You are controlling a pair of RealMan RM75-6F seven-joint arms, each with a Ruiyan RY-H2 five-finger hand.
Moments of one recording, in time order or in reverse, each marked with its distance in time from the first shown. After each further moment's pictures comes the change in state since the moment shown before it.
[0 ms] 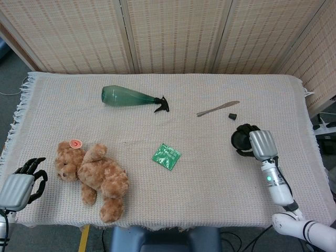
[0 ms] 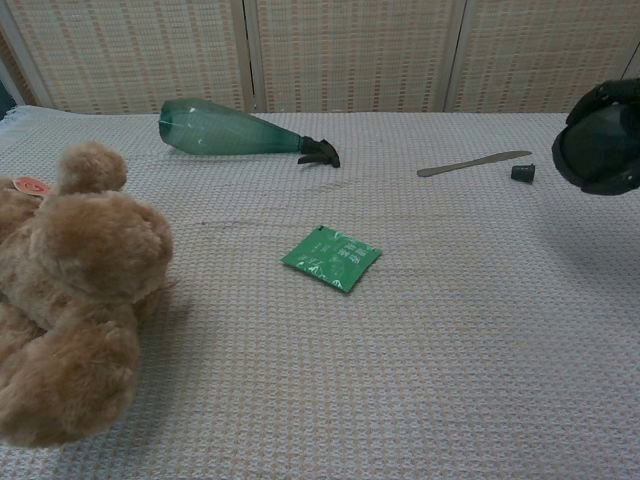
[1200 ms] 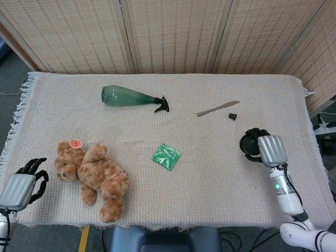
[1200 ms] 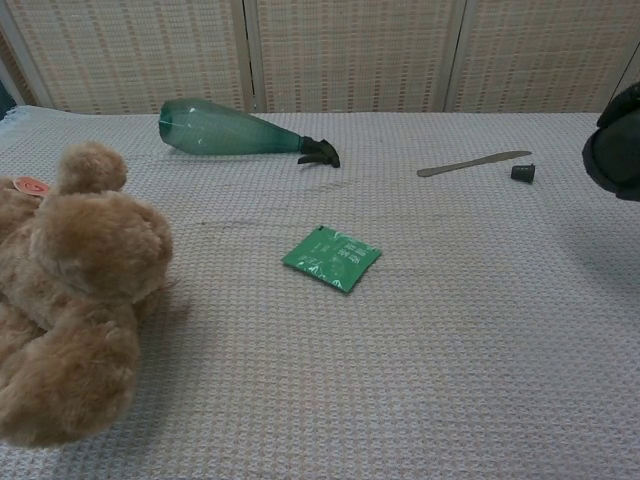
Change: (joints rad) left arm -0.002 -0.002 0.001 0.001 -0.003 -0.008 0.008; right arm -0.057 0.072 -0.022 -0.104 -0.016 0.035 -0.064
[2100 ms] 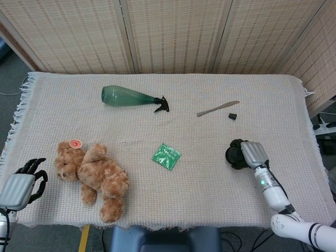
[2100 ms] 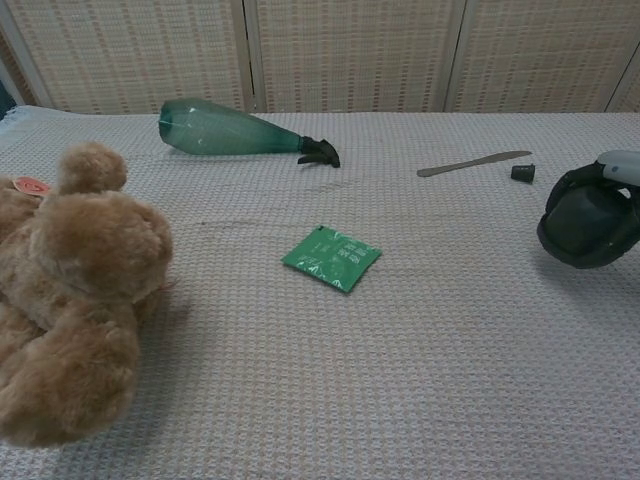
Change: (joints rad) left arm -0.001 0.006 -0.001 -0.009 -0.013 -0.009 0.004; right arm 0.101 0.055 0.056 -0.197 0.381 -0.431 -0.263
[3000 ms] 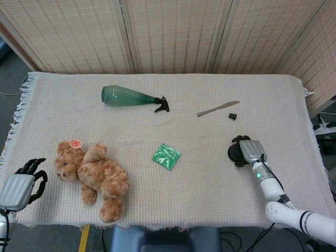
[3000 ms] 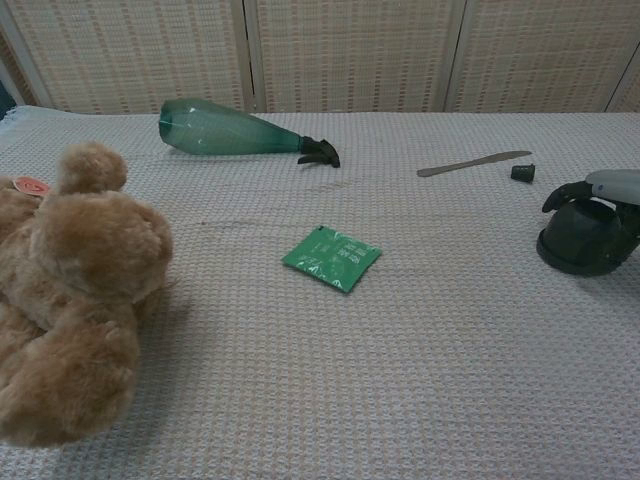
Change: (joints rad) left arm 0.002 0.000 0.001 0.000 0.002 0.002 0.001; right arm 0.096 -0.031 -0.047 0.104 0.165 -0.086 -0.125
